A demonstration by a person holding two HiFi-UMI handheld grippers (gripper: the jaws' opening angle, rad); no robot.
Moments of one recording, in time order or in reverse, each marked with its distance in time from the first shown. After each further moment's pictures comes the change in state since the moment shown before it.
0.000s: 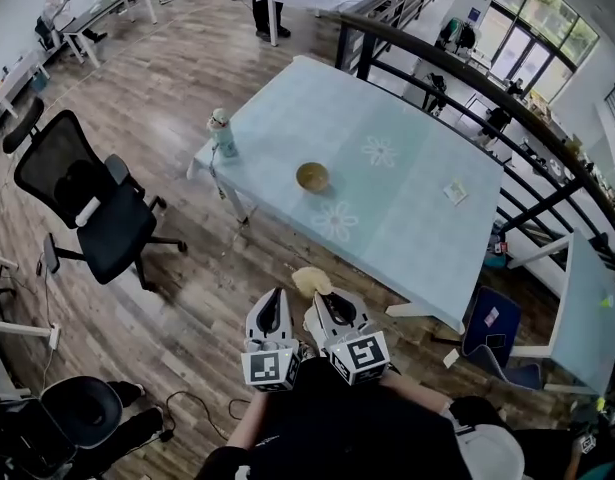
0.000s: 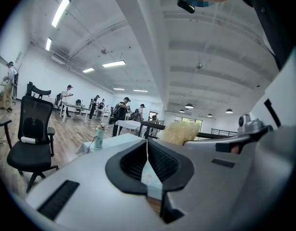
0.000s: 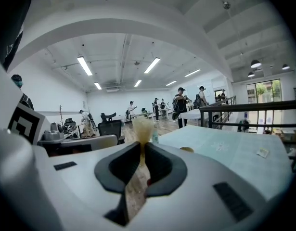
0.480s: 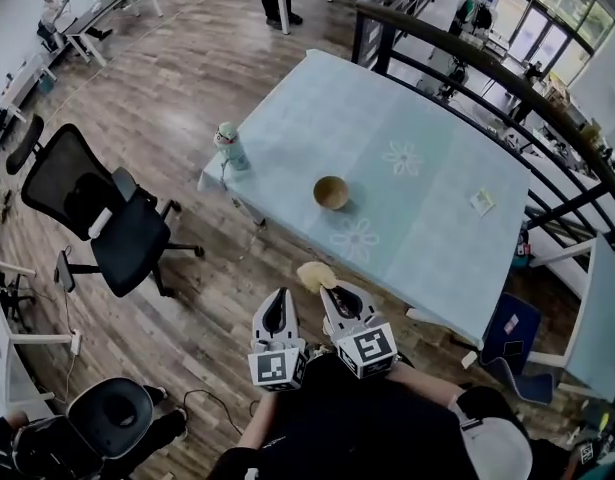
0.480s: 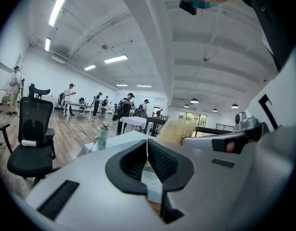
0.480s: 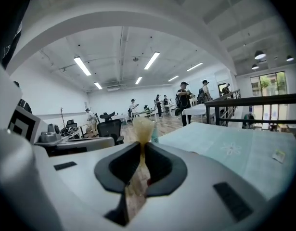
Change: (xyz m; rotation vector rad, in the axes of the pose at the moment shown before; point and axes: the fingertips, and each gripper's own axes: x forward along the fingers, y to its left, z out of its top) left arm 0.087 0.043 0.014 0.007 0.042 0.051; right arm 0.098 -0.042 0.019 0.030 0.032 0.056
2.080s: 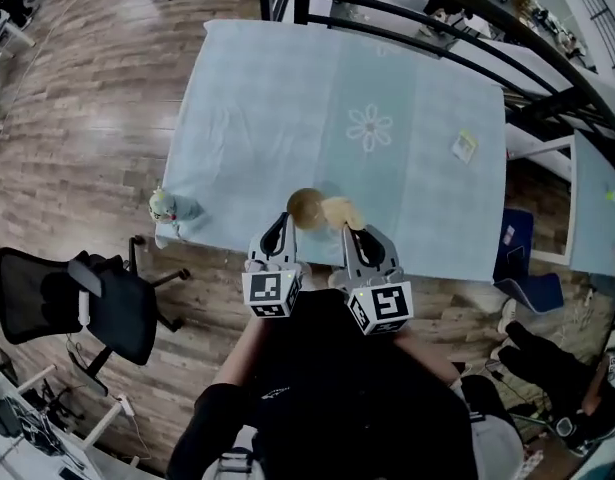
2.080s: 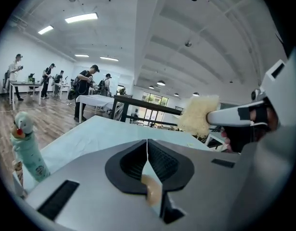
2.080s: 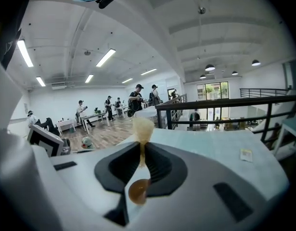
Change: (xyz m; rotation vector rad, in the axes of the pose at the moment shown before) left arm 0.315 -0.006 -0.019 0.128 0.274 -0.537; right arm 0.114 -0.206 0.061 0.167 -0.007 -0.613
